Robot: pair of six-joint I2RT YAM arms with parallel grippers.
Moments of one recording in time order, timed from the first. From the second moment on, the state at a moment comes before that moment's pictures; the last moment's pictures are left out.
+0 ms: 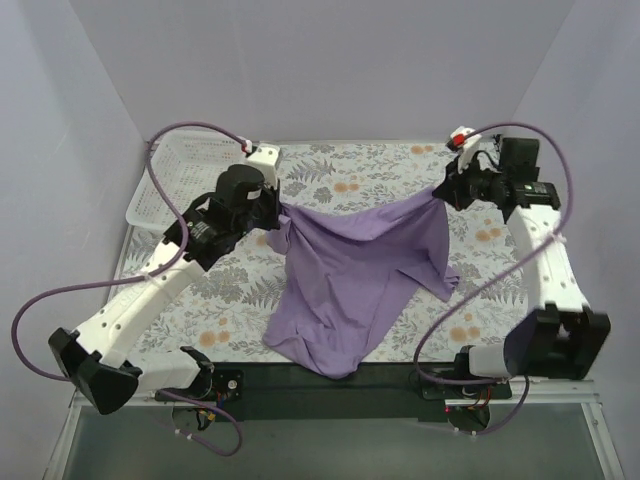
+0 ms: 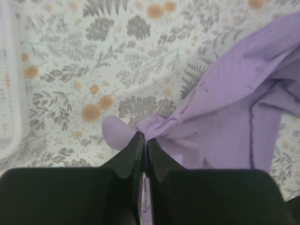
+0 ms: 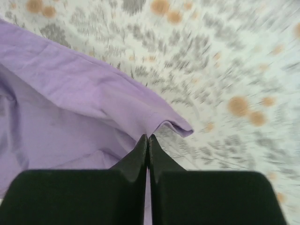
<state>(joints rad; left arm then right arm) -0.66 1.25 1.29 -0.61 -0.22 -0.24 -0.05 1.51 1.30 -0.66 -0.75 -0.49</state>
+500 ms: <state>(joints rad) -0.66 1.09 1.97 -0.52 -0.14 -0.22 -0.06 1.03 2.06 -0.65 -0.45 -0.48</state>
